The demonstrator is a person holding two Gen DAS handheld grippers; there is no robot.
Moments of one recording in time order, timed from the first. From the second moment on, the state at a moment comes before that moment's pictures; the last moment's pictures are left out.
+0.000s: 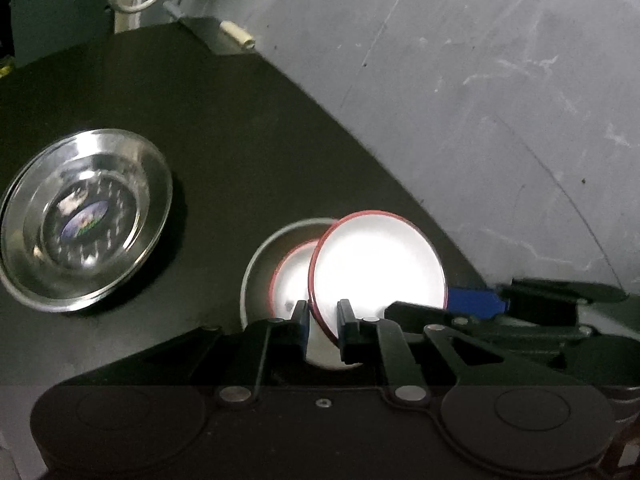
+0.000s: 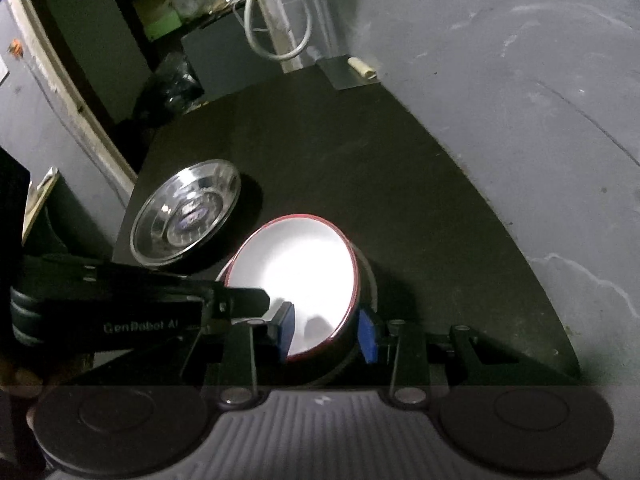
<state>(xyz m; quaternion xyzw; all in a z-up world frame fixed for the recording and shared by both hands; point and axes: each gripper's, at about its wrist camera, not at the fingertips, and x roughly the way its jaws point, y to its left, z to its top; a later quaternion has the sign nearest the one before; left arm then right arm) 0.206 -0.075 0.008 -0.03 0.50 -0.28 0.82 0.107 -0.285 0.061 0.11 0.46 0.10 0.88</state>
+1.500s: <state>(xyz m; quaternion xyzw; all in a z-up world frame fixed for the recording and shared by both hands) 0.202 -0.046 0.026 -0.04 0.47 -0.21 0.86 0.112 -0.305 0.079 0.09 0.44 0.05 0.89</state>
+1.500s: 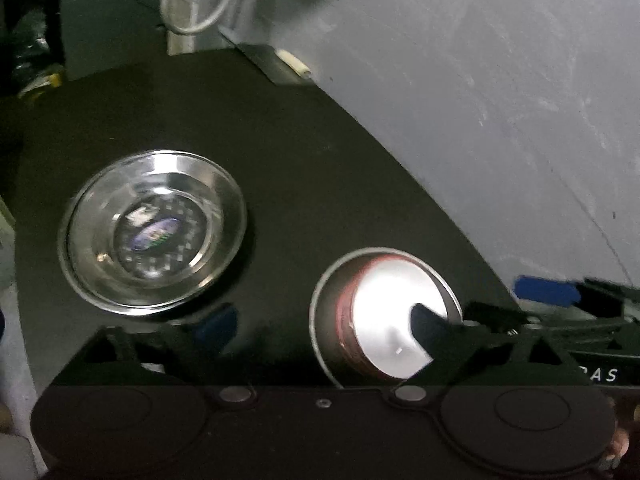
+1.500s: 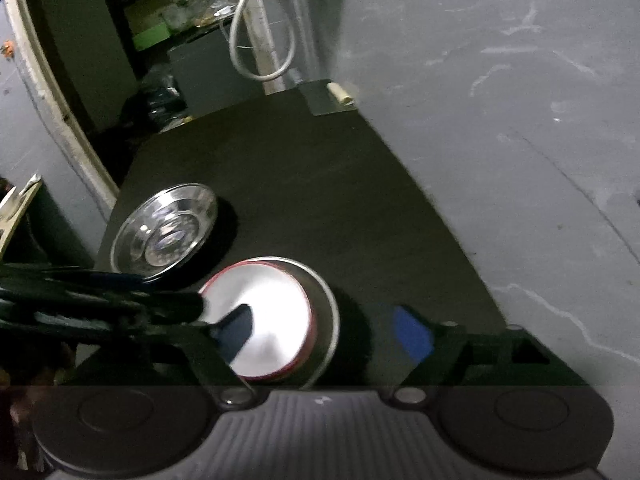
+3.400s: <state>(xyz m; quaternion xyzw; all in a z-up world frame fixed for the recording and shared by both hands) 0.209 -0.057 -0.012 0.05 0.53 -0.13 0.84 0.134 -0.317 0.031 0.07 0.54 -0.01 0.84</state>
